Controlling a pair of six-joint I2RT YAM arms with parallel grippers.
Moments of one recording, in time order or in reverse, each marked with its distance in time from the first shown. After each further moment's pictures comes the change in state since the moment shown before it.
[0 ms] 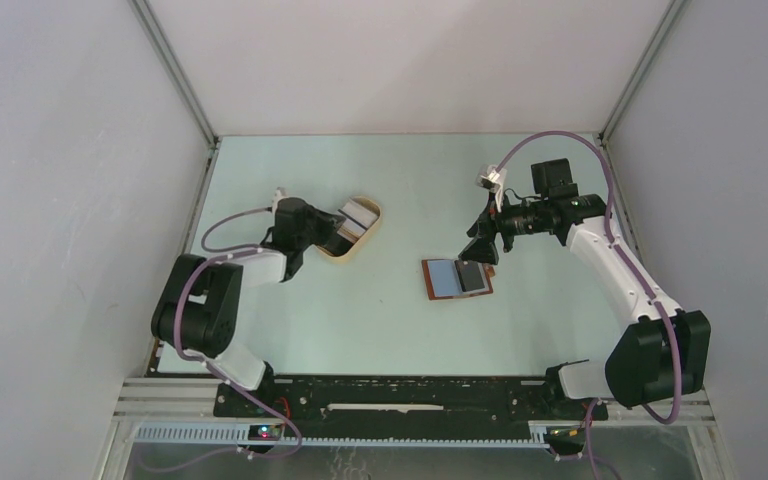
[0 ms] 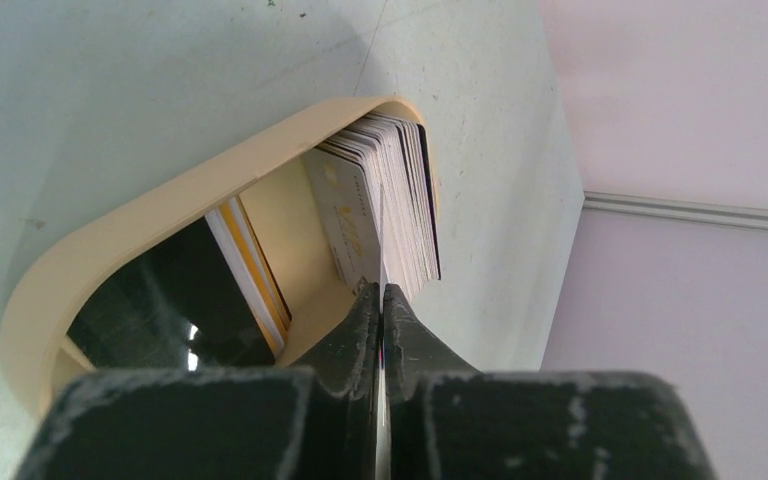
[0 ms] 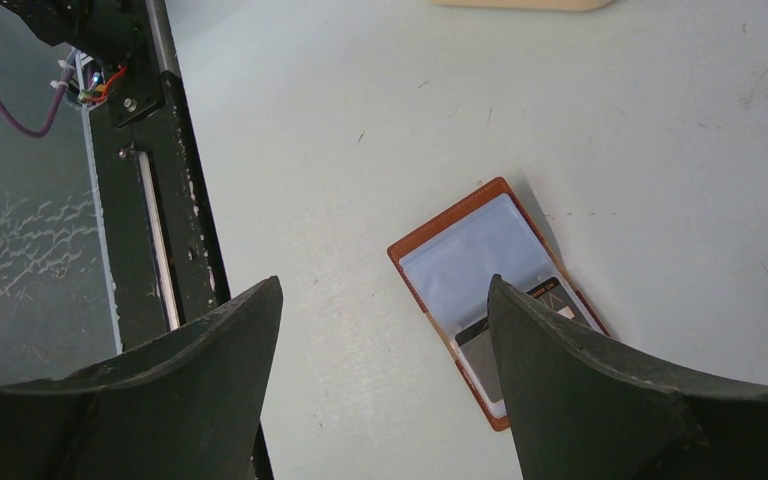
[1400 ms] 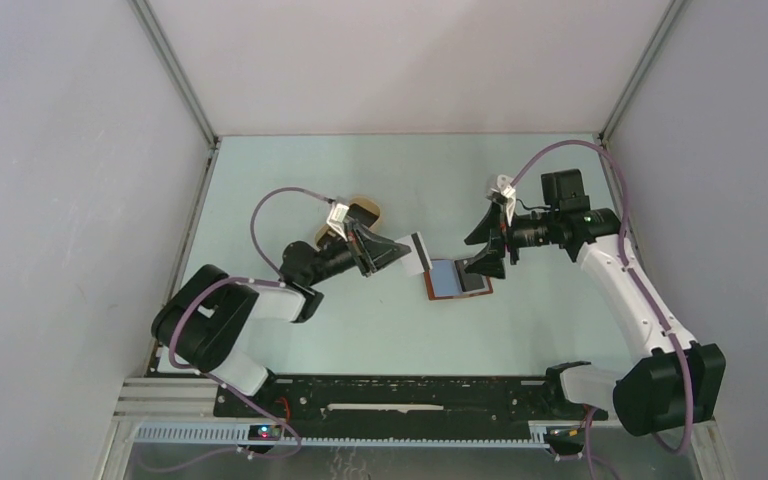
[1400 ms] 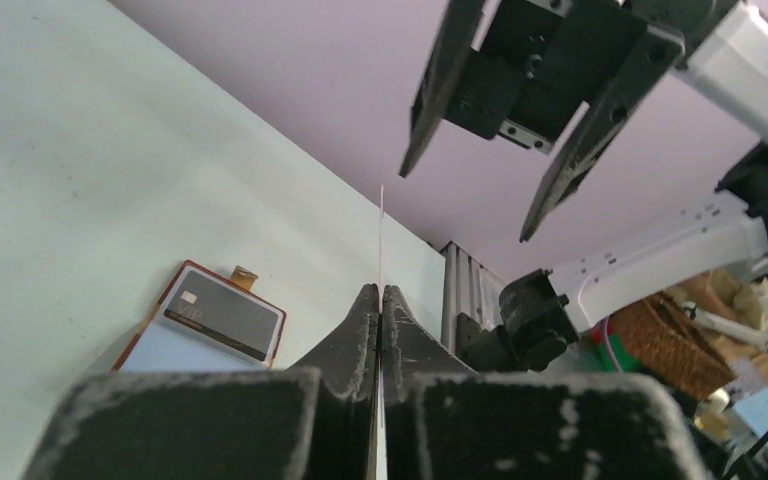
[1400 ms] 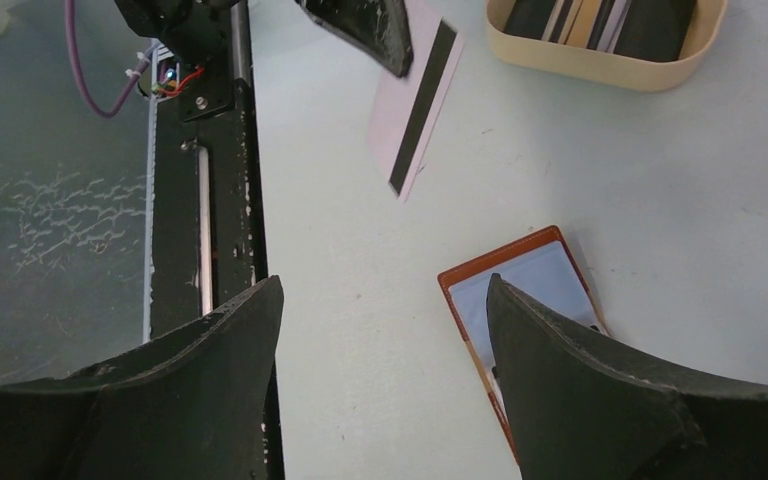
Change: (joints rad) left arm -0.283 -0.062 -0.256 0.987 0.595 0.309; right arm -0.003 -0.134 -0.055 -0.039 -0.143 -0.091
